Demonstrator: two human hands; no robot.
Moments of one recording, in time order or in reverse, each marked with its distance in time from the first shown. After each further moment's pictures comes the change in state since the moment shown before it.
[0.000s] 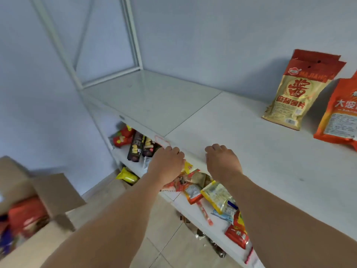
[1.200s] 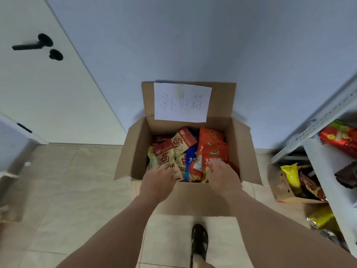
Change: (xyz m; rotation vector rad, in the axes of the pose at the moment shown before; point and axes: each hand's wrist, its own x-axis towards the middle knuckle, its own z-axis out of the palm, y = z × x) left_hand -0.616 -0.445 0.241 -0.384 -0.290 -1.239; right_hand 0.007 -0.791 0.217 0.344 -0.524 -0.655
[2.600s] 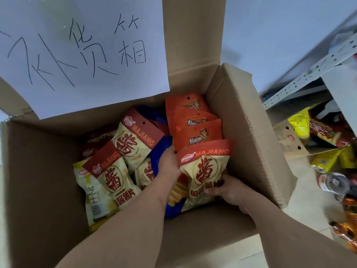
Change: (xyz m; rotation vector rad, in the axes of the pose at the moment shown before) left_hand 0.307 0.042 0.286 -1.319 -0.498 -0.654; right_hand 0.202 0.172 0.187 0.895 -0.453 0.737
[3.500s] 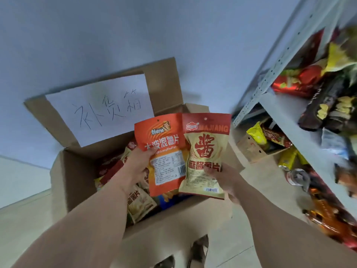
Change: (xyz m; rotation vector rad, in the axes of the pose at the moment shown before) left_hand -0.144 0.106 -0.055 0.094 -0.149 0.154; right_hand -0.171 -0.019 -0.028 0.381 0.228 -0.248
